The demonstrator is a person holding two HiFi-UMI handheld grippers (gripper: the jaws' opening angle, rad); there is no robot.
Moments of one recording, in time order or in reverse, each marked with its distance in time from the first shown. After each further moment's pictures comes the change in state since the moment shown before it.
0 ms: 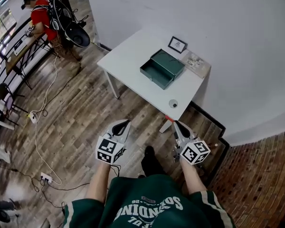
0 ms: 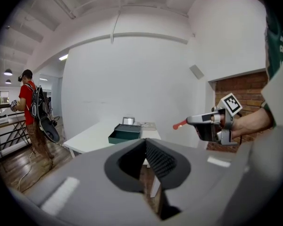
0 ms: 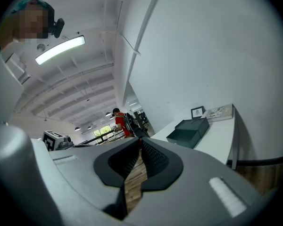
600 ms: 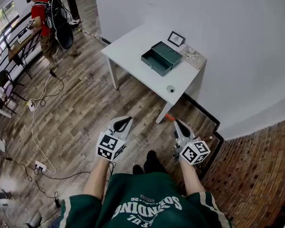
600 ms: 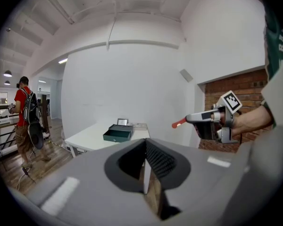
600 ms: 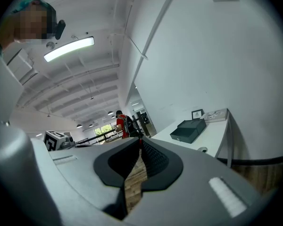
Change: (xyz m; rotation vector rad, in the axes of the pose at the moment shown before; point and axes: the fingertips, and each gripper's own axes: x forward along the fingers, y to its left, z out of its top) left arm -0.090 -0.080 -0.018 0.017 -0.031 -0.021; right arm -0.104 0.071 -0.019 -0.047 -0.010 0.008
